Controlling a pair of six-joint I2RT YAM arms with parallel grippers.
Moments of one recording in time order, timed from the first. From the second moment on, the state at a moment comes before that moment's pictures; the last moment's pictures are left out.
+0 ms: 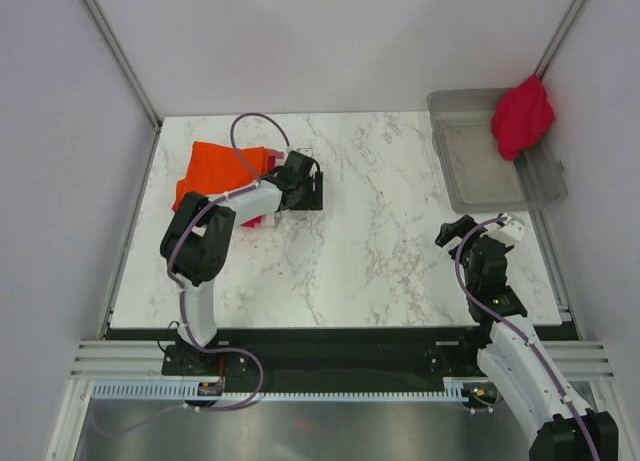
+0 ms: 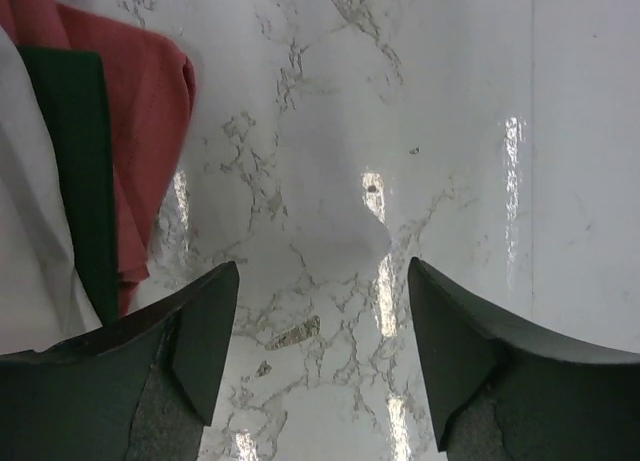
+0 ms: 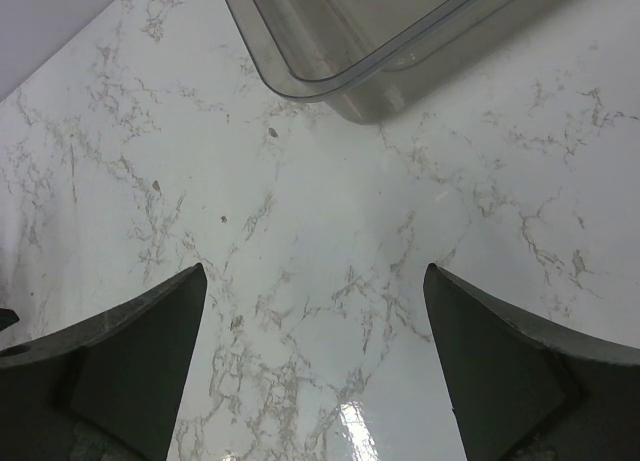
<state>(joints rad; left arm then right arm) -0.52 1.94 1.28 -0.22 -0.12 -0.40 0.16 0.61 0.24 0.03 0.34 0.61</state>
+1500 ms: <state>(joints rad) -0.35 1.54 1.06 -0.21 0.07 -0.53 0.13 0.97 0.90 -0.22 0.39 0.57</state>
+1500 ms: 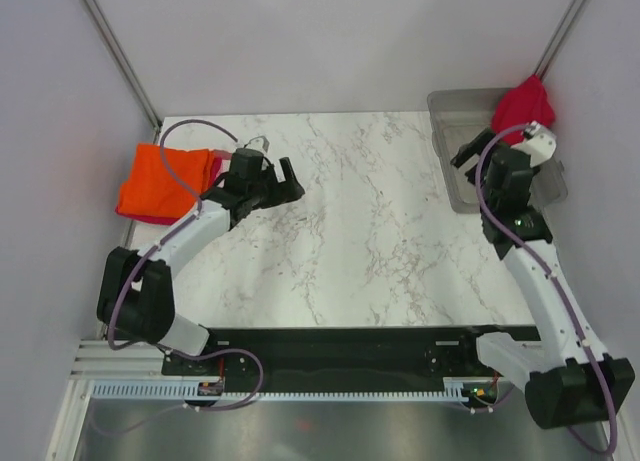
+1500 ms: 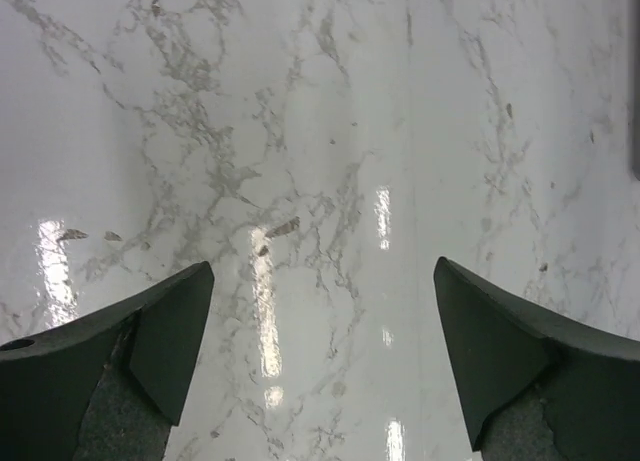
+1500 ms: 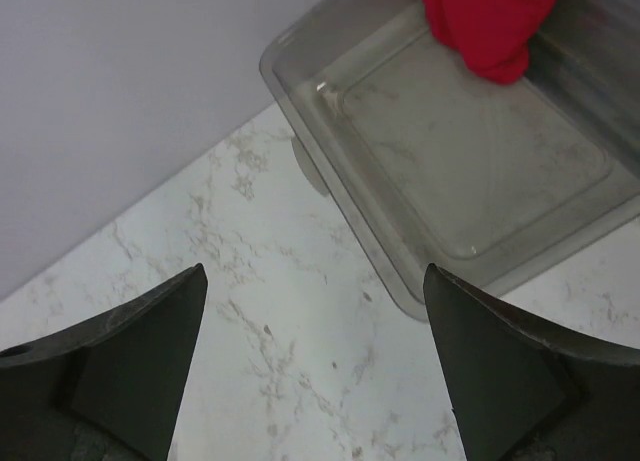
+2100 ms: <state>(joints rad) -0.39 0.88 0.45 0.02 -0.15 -0.55 -0.19 1.86 1.51 -0.30 0.51 0.72</state>
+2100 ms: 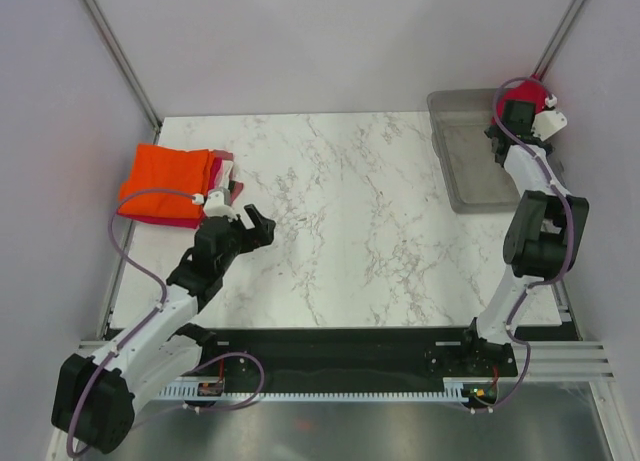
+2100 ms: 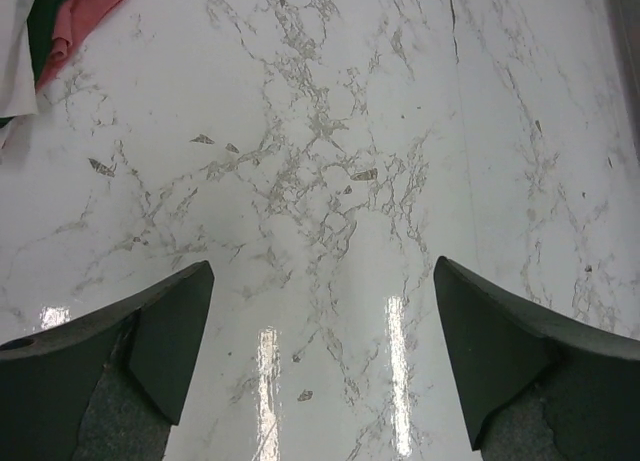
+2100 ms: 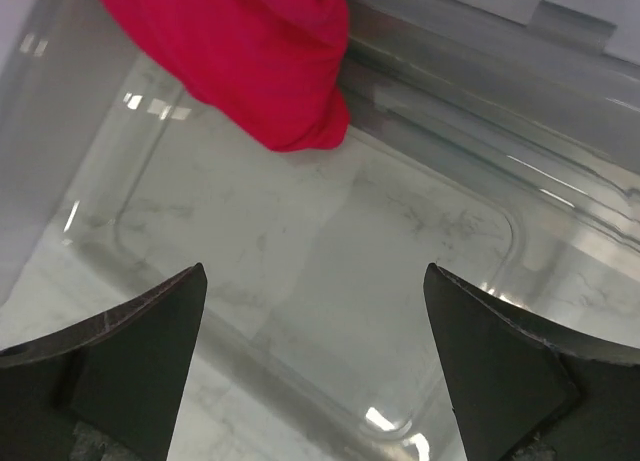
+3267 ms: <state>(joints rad) -0.39 0.70 0.34 0.19 -0.23 -0.53 -0.05 2.36 2.03 -0.16 0.62 0.47</state>
